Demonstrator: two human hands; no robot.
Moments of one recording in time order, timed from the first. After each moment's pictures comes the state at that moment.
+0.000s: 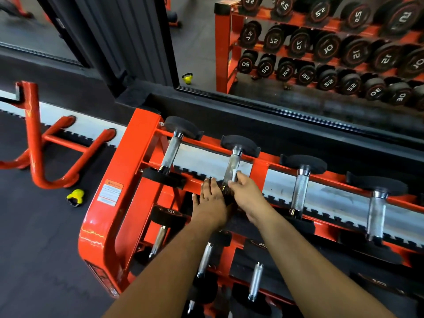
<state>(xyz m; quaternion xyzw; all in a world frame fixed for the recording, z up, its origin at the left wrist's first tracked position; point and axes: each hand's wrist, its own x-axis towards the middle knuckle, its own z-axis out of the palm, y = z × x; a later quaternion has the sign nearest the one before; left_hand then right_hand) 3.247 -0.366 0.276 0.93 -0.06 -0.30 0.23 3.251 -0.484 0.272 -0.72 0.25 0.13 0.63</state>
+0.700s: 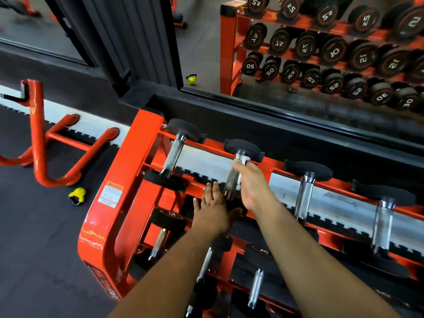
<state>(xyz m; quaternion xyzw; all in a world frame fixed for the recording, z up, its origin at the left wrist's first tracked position) 3.246 -0.365 0.272 0.93 -0.06 -0.28 0.22 3.290 -0.484 0.302 -0.56 0.36 0.09 0.74</state>
